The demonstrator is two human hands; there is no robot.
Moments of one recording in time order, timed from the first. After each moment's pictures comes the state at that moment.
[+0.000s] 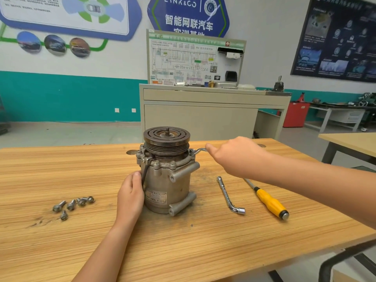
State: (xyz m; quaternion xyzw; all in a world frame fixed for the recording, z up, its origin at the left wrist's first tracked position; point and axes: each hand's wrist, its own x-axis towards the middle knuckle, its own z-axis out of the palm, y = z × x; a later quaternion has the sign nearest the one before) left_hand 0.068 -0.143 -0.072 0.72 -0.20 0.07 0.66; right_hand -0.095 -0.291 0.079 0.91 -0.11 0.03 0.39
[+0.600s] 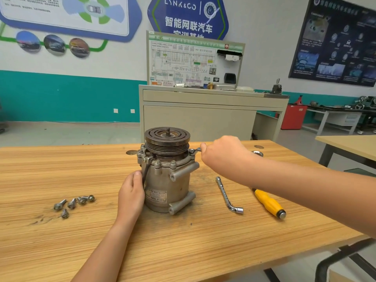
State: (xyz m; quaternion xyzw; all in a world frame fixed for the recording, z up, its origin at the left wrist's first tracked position) left_hand 0.067 -0.142 -0.072 0.72 -0.21 0.06 0.66; right_hand -0.087 -0.256 0.088 0.89 -0.11 -0.04 0.44
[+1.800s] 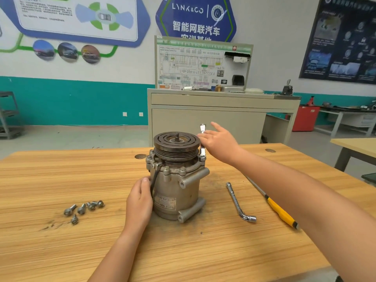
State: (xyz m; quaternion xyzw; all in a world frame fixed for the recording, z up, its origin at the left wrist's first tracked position) left_hand 0.068 -0.142 -0.072 0.71 -0.20 0.06 0.68; right_hand 0.000 -0.351 0.053 0.94 -0.03 0.19 0.30
